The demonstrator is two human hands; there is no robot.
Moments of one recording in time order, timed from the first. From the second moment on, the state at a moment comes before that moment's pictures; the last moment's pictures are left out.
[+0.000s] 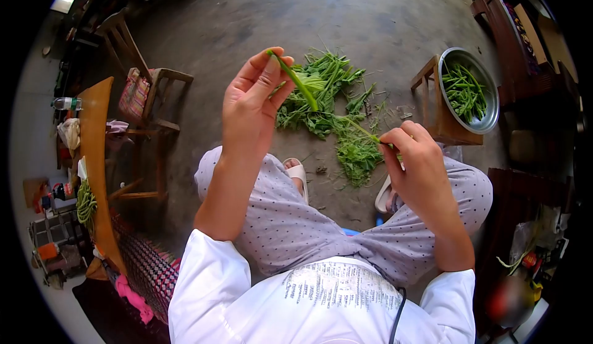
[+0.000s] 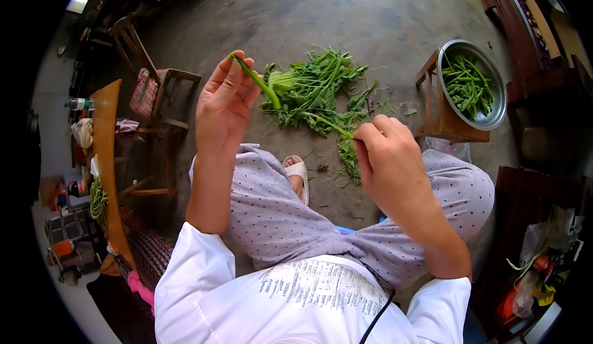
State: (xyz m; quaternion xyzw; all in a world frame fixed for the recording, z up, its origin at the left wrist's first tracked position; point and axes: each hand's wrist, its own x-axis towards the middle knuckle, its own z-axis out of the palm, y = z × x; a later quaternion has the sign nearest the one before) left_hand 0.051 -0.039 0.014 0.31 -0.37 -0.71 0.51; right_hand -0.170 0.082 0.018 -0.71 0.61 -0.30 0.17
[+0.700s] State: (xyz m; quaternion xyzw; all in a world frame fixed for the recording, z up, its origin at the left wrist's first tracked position) left_hand -0.100 -0.035 0.050 0.30 -0.73 -0.49 0.37; right_hand -0.237 0.084 -0.004 -0.39 0.57 -0.57 0.45
